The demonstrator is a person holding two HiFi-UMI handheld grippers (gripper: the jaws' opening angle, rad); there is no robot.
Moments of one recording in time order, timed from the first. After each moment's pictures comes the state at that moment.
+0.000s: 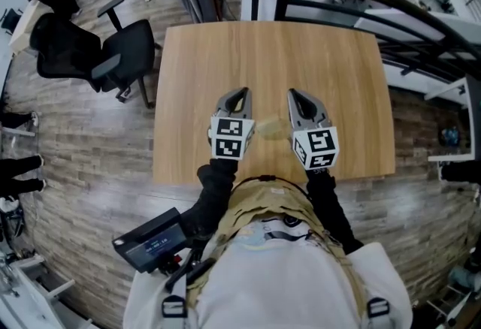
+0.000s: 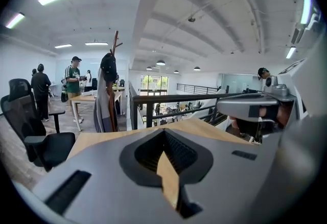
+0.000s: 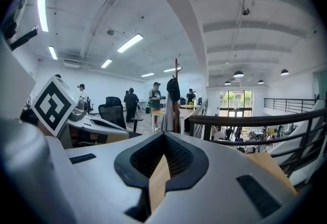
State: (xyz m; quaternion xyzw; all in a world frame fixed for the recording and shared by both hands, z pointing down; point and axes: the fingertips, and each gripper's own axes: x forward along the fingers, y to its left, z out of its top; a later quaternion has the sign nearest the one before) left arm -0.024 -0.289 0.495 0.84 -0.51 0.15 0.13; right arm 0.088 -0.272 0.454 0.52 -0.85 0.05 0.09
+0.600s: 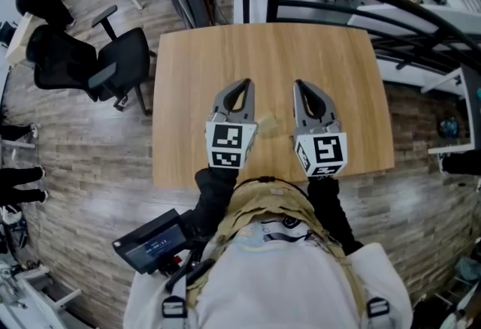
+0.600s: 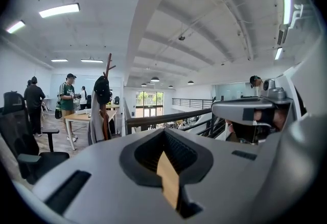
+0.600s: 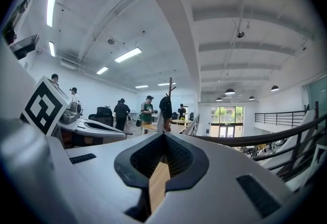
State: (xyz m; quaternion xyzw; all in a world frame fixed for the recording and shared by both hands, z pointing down) left arm 0.003 -0.278 0.404 0.86 -0.50 0.07 0.05; right arm 0.108 -0.256 0.371 0.56 -0.83 -0.02 0.03
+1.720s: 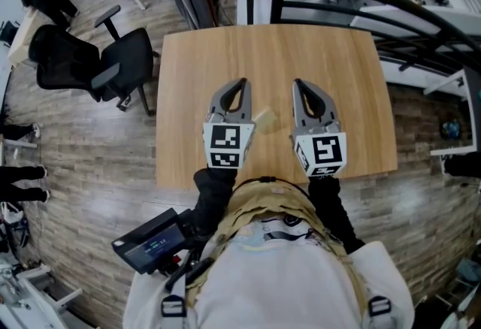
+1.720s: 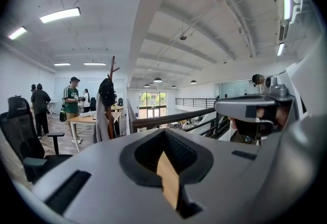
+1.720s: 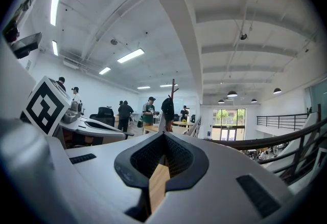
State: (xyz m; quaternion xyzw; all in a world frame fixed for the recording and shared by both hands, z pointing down) left arm -0.018 -0.286 0.401 0.85 -0.51 0.08 0.04; right arm 0.092 -0.263 0.365 0.55 -0.83 -0.04 0.03
